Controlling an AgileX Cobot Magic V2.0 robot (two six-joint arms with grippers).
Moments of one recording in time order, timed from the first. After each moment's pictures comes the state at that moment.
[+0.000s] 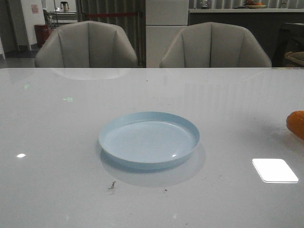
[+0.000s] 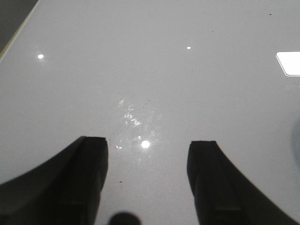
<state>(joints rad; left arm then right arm) -0.03 0.92 -0.54 -0.06 0.17 0.13 -0.08 1.53 -1.02 0.04 0.57 -0.06</state>
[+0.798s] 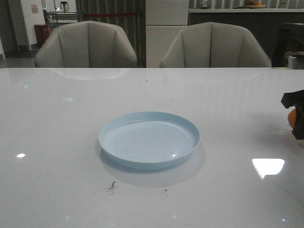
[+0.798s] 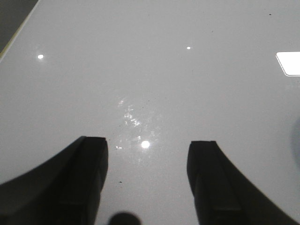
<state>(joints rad) -0.03 0.92 -0.54 -0.06 0.17 0.13 -0.09 1.85 -1.12 0.05 0.56 -0.06</state>
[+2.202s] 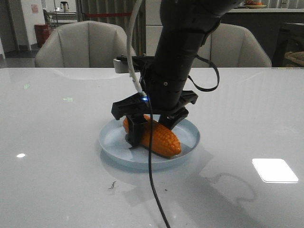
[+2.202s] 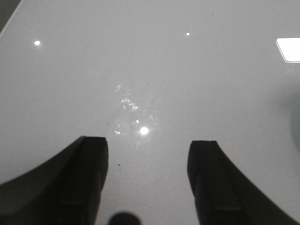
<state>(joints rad) -0.03 0.92 -0.54 -0.06 0.23 0.13 0.58 2.10 -1.52 0.12 0.66 -0.04</state>
